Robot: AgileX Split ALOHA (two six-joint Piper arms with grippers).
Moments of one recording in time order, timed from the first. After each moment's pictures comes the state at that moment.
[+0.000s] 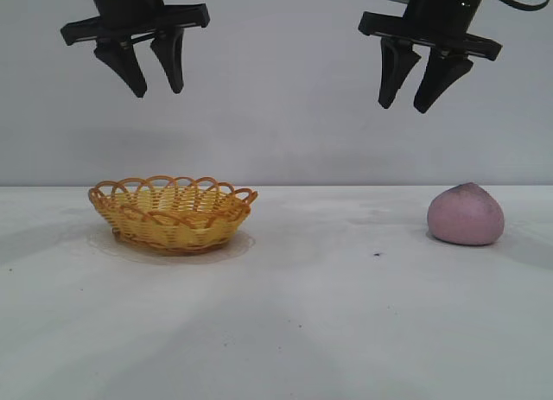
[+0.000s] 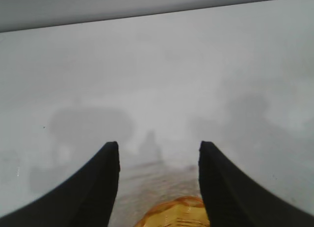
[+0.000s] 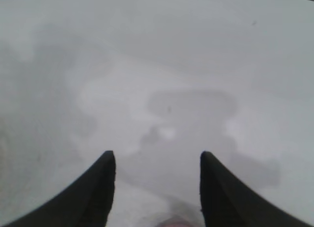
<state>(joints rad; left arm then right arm) -0.28 2.09 -1.82 -0.03 0.73 -0.13 0.25 2.11 -1.80 0.25 0.90 -0.22</state>
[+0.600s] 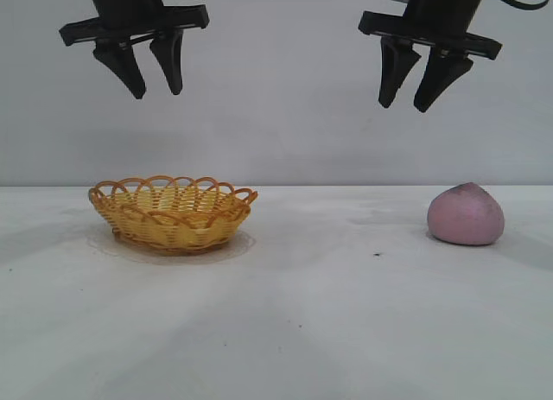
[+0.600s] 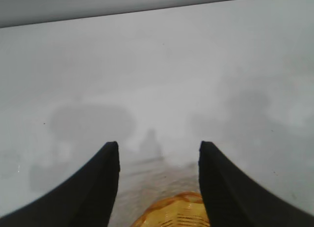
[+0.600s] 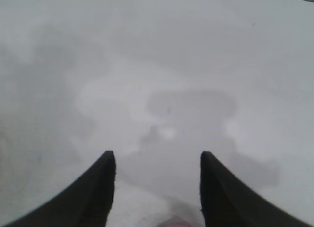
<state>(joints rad) -0.28 2.09 -1.82 0.01 0.80 -0.09 0.25 2.11 -1.80 0.25 0.92 -0.22</state>
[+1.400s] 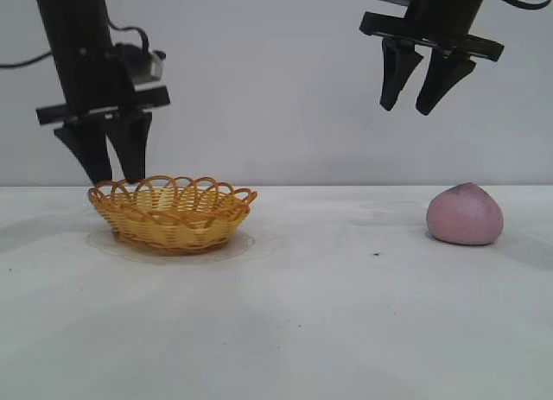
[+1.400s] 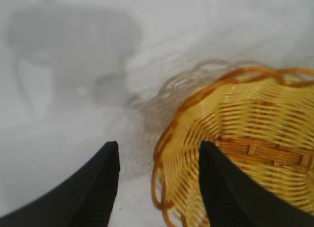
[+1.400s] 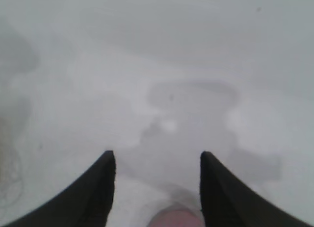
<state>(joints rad) -0.20 2.32 -1.82 -0.28 1.02 0.32 0.25 2.11 -1.80 0.25 0.94 -0.22</state>
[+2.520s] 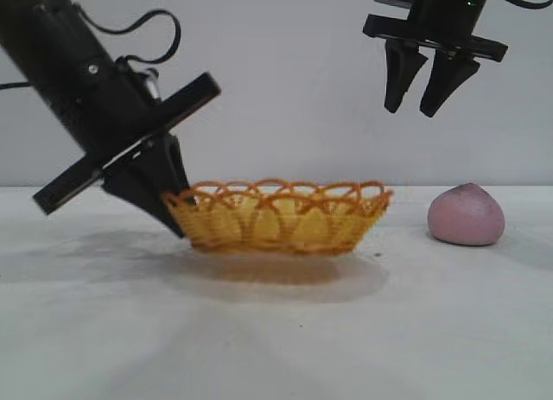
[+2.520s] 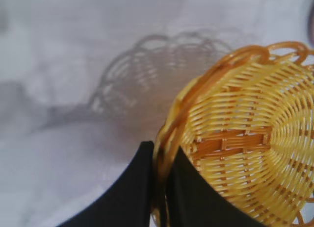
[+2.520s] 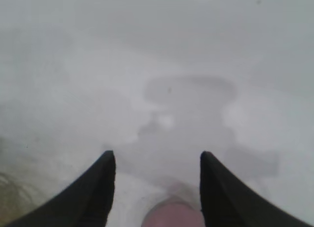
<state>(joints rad) -0.30 2.01 -1.09 -1.00 0.62 0.48 0.25 2.11 -1.80 0.23 0.96 -0.22</state>
